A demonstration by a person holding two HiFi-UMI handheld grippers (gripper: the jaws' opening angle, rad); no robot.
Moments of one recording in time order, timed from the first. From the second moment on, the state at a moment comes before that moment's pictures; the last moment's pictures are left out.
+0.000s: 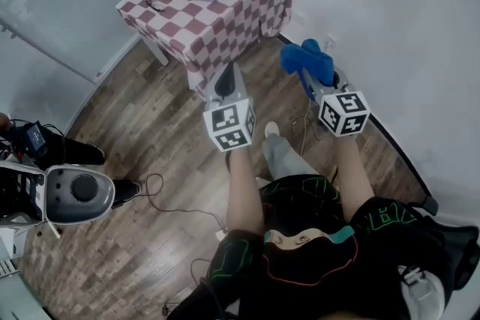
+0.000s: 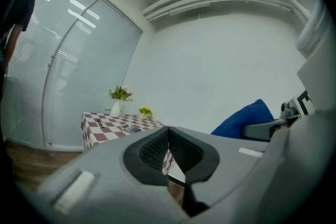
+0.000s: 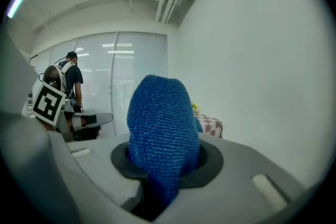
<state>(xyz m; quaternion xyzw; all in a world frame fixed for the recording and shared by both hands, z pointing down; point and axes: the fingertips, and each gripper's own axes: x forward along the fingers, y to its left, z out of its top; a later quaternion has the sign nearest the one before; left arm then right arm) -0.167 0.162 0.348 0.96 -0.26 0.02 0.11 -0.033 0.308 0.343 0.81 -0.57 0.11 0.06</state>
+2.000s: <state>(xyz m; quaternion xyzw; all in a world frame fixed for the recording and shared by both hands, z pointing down) 0.043 -0.161 0.399 0.93 -0.34 0.13 0.07 0.205 -0.090 0.418 0.74 -0.65 0.18 0.03</state>
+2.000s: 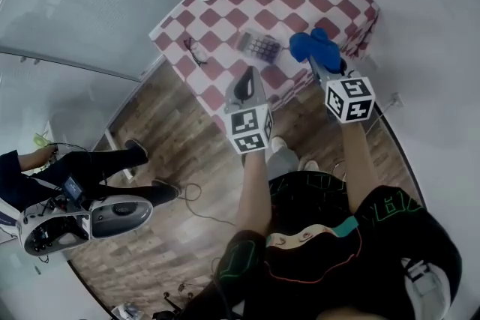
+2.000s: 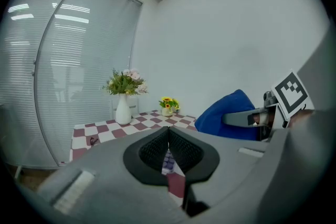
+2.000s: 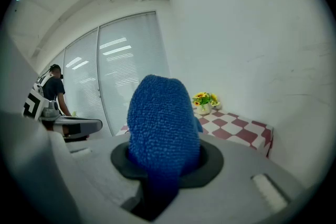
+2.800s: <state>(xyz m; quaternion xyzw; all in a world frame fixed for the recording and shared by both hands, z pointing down) 0.025 -0.304 0.409 0.88 -0.46 0.11 0.09 0.190 -0.274 0.407 0.63 -0.76 0.16 0.08</state>
